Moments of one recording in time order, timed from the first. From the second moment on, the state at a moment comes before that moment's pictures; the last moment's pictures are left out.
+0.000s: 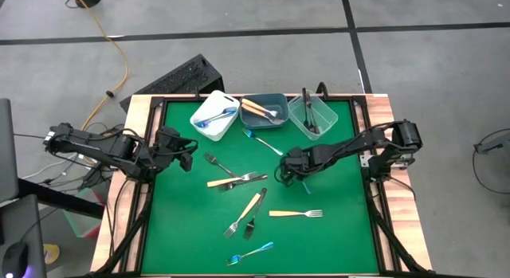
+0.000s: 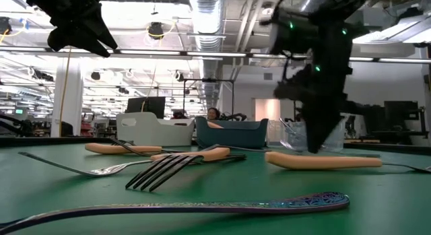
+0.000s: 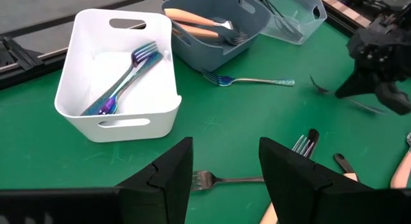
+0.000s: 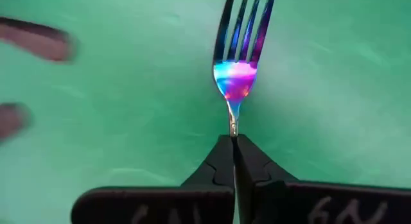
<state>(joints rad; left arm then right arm) -0.21 0.74 0.73 -0.83 -0.70 -0.90 0.05 1.67 0.94 -0.62 0.16 1.04</state>
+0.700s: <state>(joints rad) -0.21 0.74 0.73 -0.83 -0.75 -0.94 -0.09 1.66 1.31 -0.46 0.21 0.53</state>
